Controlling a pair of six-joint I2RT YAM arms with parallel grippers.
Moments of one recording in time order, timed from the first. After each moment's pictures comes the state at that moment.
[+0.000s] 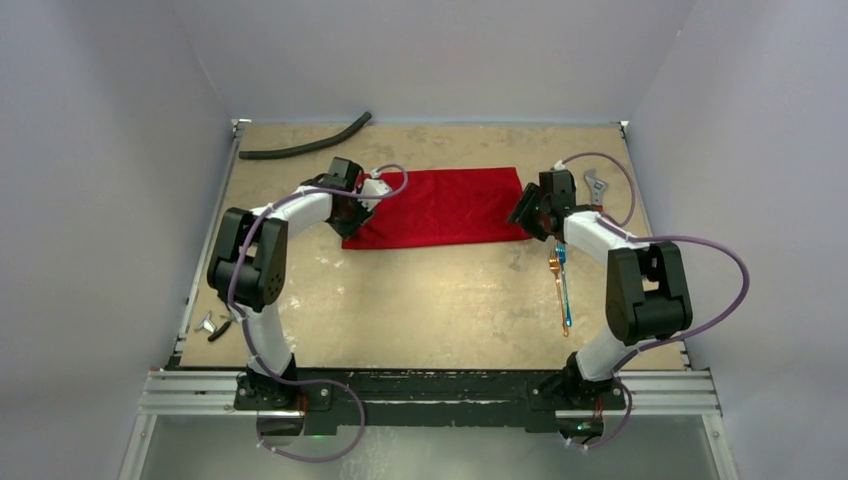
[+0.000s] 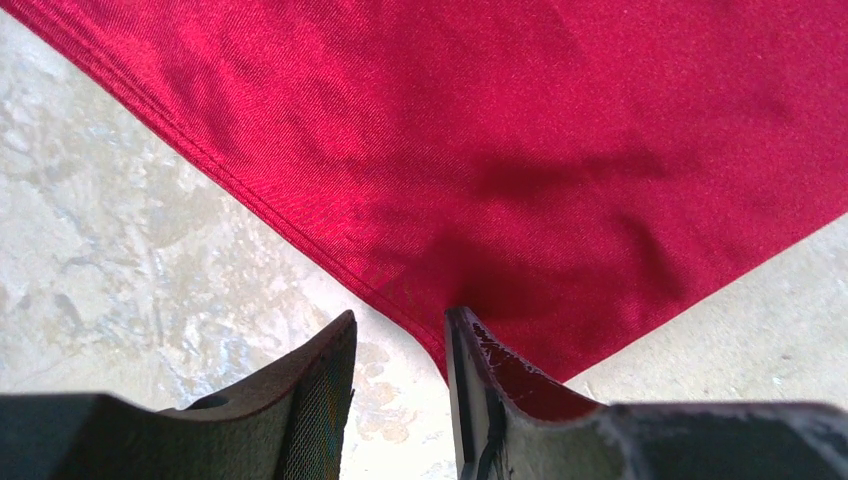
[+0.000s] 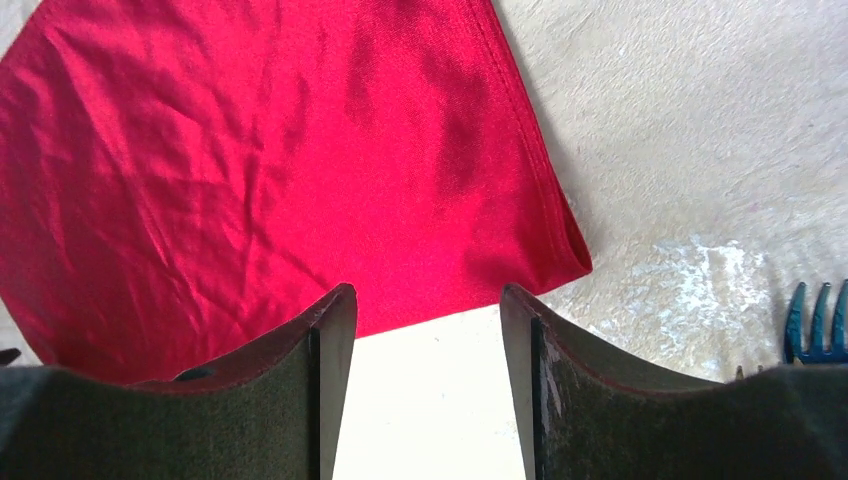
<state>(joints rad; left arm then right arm) -0.29 1.90 1.24 -0.49 -0.01 0.51 0.15 1.64 0.95 -0.19 -0.04 0.67</state>
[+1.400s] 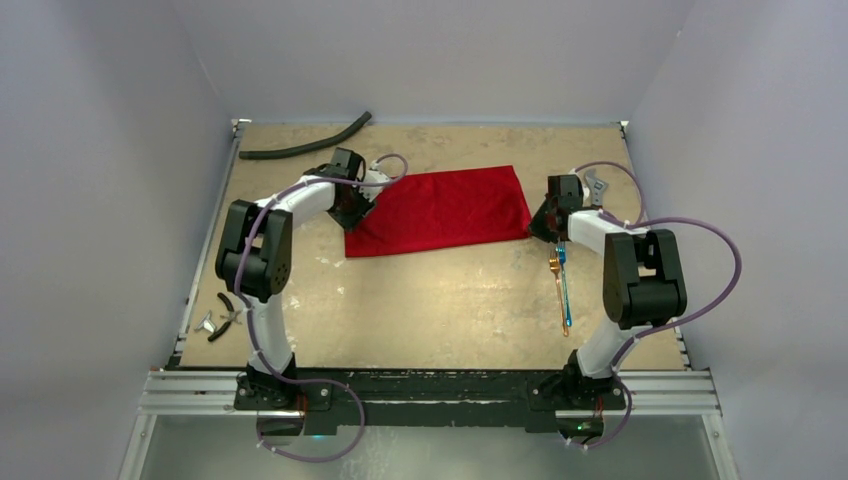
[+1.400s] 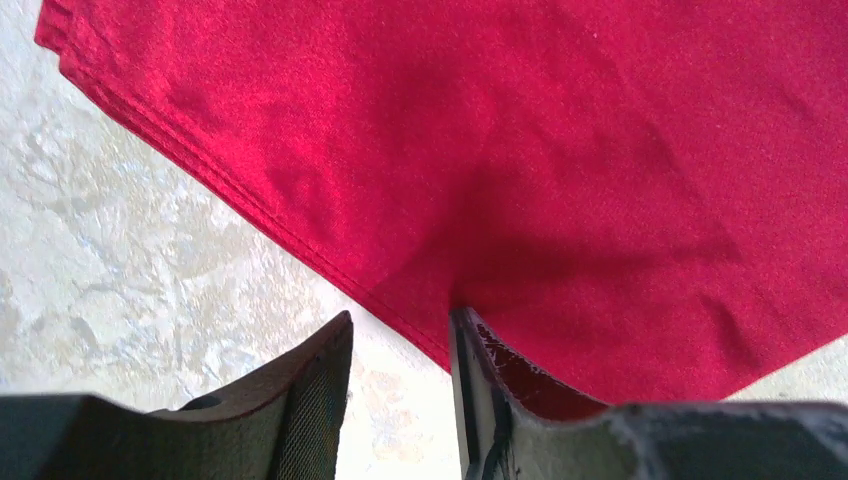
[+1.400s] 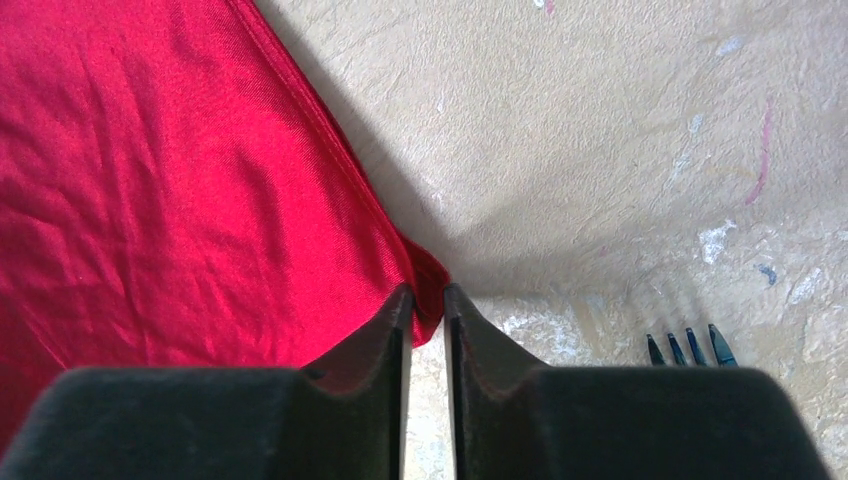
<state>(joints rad) -0.28 1.97 1.37 -0.57 0.02 0.48 0.07 1.72 0.95 -0.18 0.05 0.67</state>
